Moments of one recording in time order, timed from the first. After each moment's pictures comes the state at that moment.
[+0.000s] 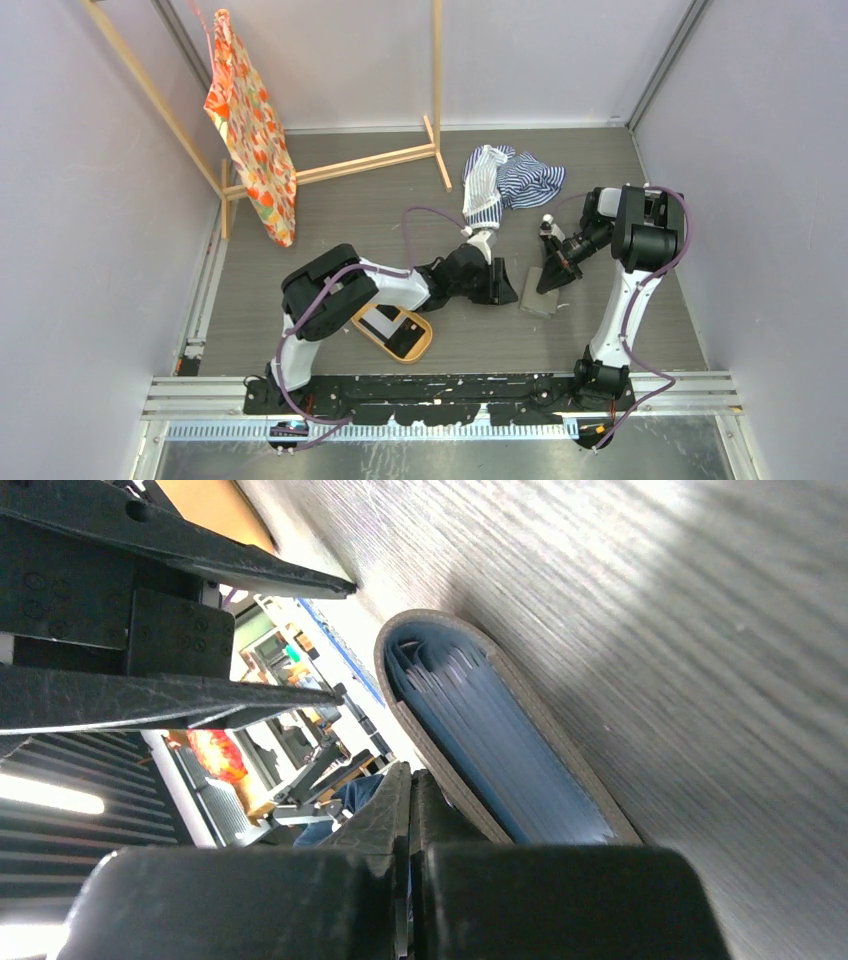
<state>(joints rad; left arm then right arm) -1.04 2.01 1.06 0.41 0.12 -0.87 -0.20 2.20 1.31 -1.37 -0.76 -0.55</state>
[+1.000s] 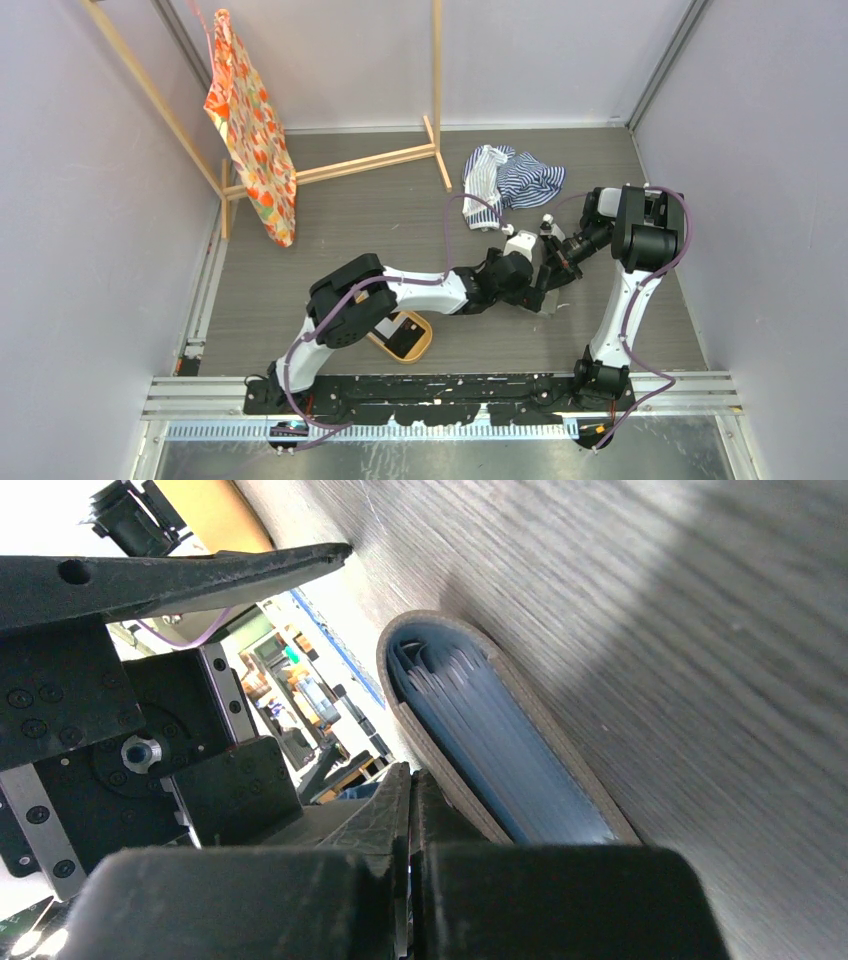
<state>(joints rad) -1.18 2.13 1.41 0.08 -0.25 -0.61 -0.20 2.20 1.31 -1.37 -0.76 -0.55</state>
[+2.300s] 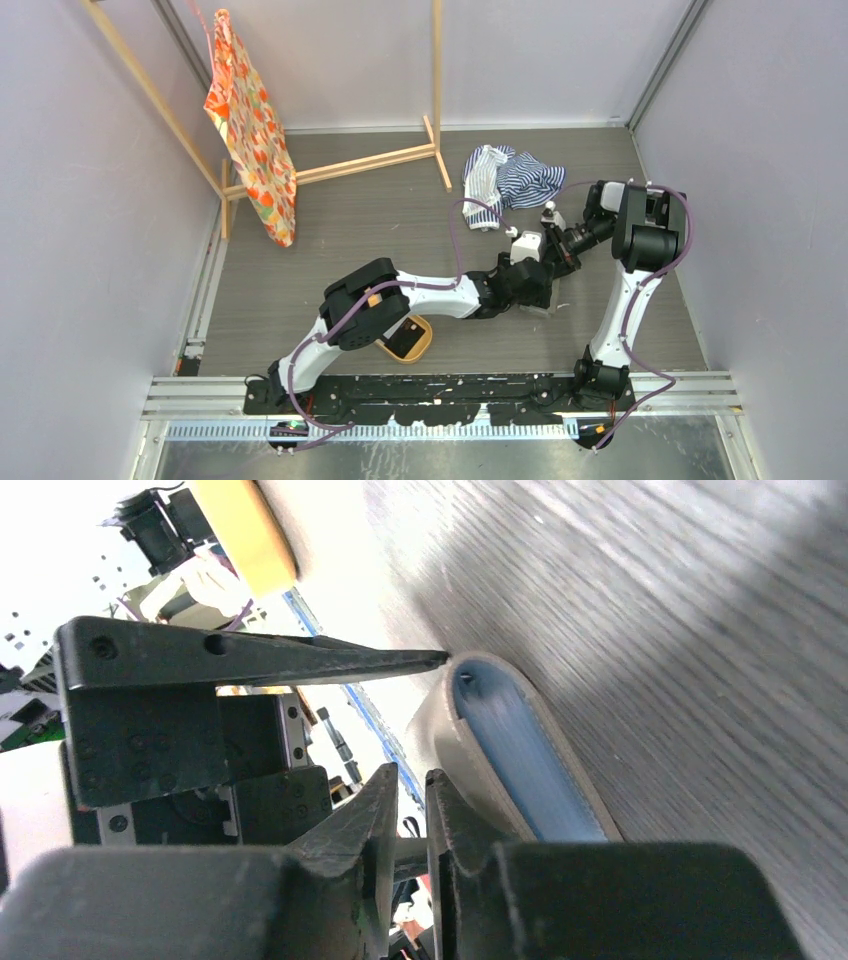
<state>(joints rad) -1.21 2.21 1.52 0.07 -0.36 -0.74 -0.21 2.20 1.37 -1.39 -0.83 -0.63</state>
